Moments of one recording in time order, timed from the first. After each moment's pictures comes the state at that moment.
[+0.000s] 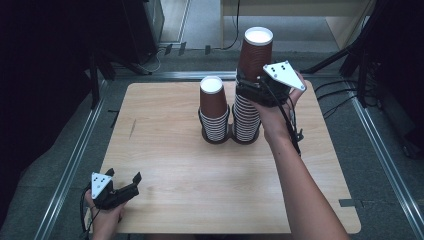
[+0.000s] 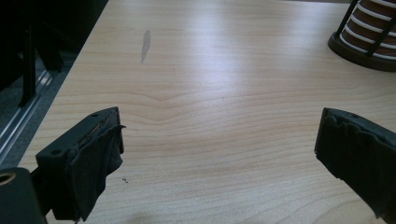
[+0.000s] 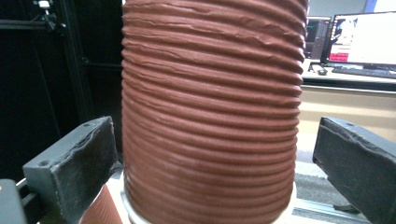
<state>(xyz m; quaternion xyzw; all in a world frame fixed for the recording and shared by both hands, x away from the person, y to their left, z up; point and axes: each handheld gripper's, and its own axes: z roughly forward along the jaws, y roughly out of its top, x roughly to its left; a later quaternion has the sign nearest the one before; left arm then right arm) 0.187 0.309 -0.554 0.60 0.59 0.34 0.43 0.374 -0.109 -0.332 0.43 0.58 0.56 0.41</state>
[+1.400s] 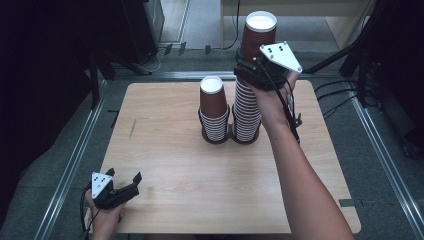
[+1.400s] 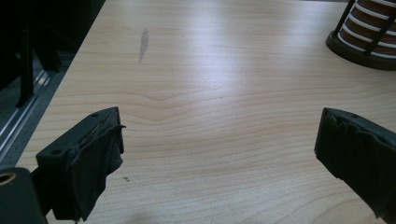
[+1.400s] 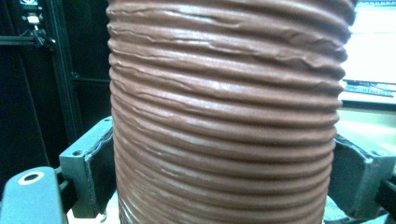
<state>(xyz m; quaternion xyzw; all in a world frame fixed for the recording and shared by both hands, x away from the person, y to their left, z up) 0.187 0.309 -0.554 0.60 0.58 0.33 0.43 0.385 -0.096 -0.294 0.42 0.56 0.56 0.43</state>
